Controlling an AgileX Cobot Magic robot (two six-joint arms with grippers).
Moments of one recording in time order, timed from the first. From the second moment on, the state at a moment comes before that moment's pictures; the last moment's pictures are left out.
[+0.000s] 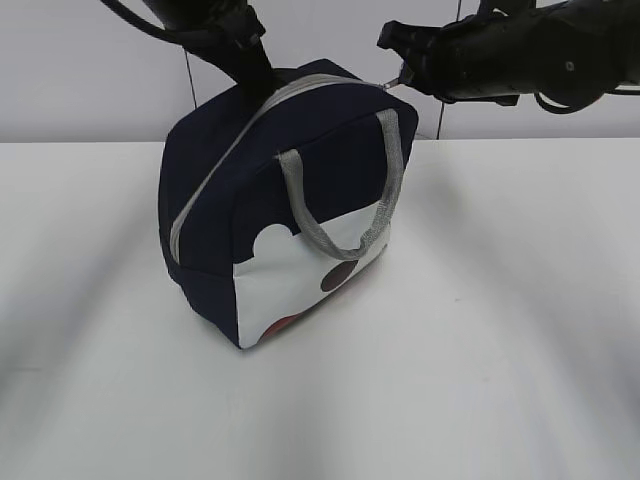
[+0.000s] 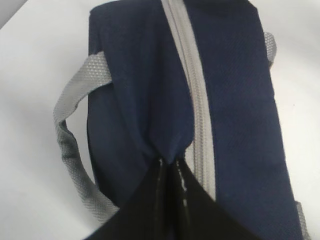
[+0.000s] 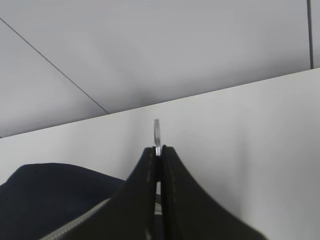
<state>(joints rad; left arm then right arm) -0.42 2.02 -2.08 -0.37 1.23 0.52 0.28 1.83 -1.34 -0.33 0.03 0.84</state>
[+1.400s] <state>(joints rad) -0.42 2.02 -2.08 -0.35 1.24 0.52 0.25 2.03 -1.35 -0.32 0.04 0.85</state>
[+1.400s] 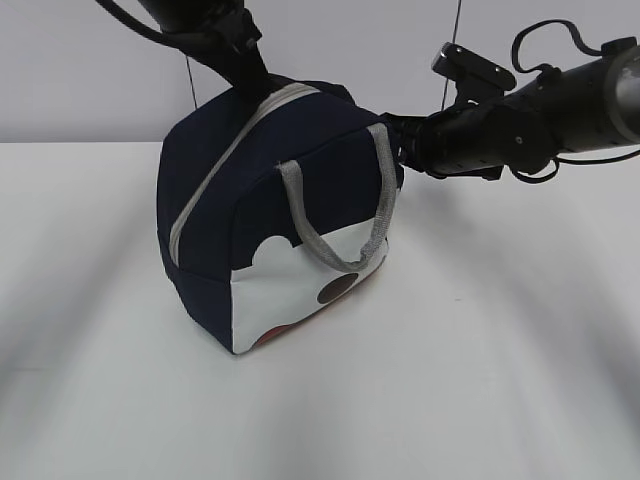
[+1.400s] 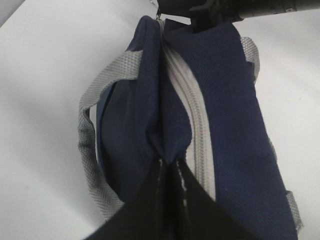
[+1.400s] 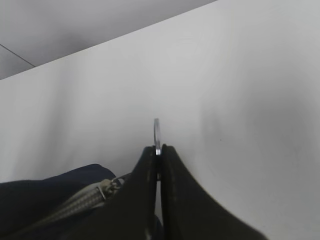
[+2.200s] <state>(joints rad) -0.42 2.02 -2.08 -0.35 1.25 0.52 0.24 2.04 -1.35 -0.34 0.05 0.85</state>
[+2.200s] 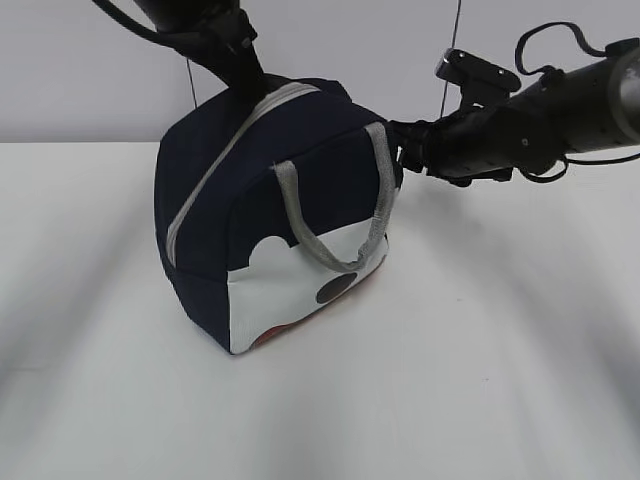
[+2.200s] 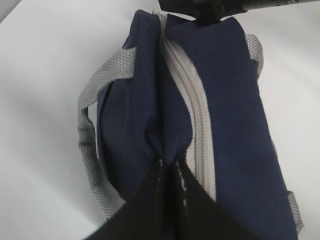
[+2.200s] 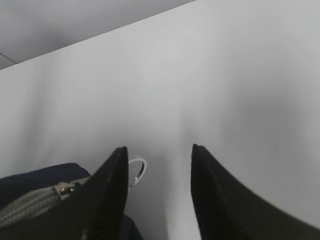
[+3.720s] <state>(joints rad) -0.42 2.02 -2.08 -0.26 1.25 0.27 0.24 1.80 -1.57 -0.09 1.22 0.24</state>
